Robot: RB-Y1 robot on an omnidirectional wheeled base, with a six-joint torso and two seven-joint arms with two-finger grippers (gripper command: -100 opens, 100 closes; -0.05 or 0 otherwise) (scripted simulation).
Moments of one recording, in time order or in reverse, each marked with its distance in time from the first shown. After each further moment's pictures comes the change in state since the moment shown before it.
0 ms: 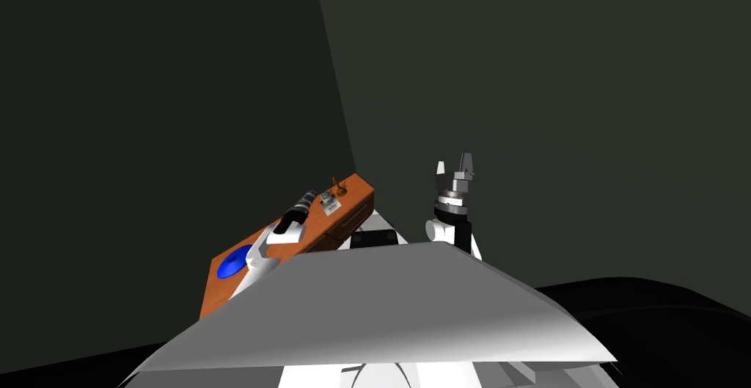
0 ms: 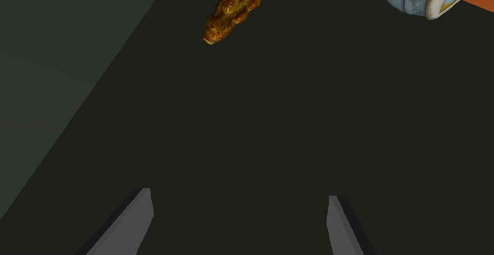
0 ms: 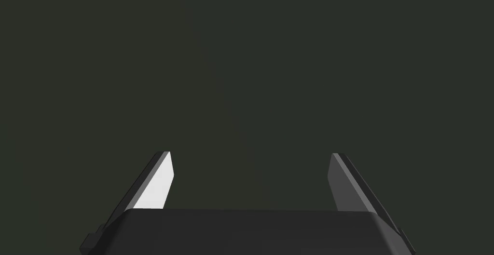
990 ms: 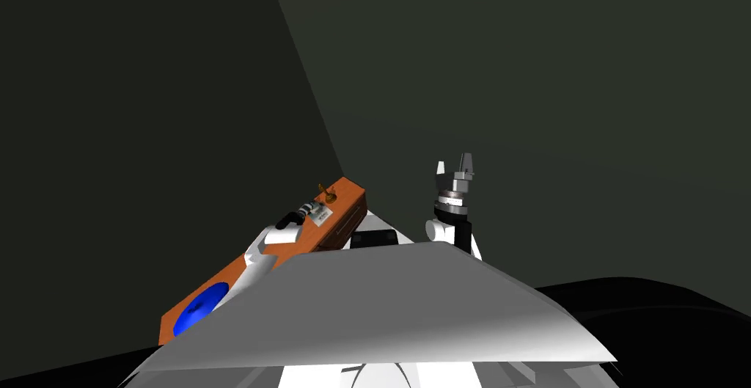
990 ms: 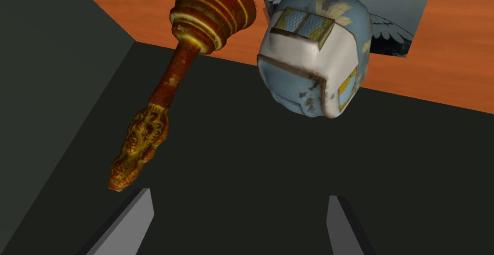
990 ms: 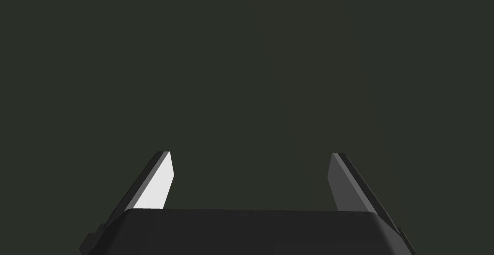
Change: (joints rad) left arm -0.055 0.057 0.002 0.200 0.049 0.275 -0.106; right arm 0.000 0.000 0.000 0.000 0.000 0.000 0.000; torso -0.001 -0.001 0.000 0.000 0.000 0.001
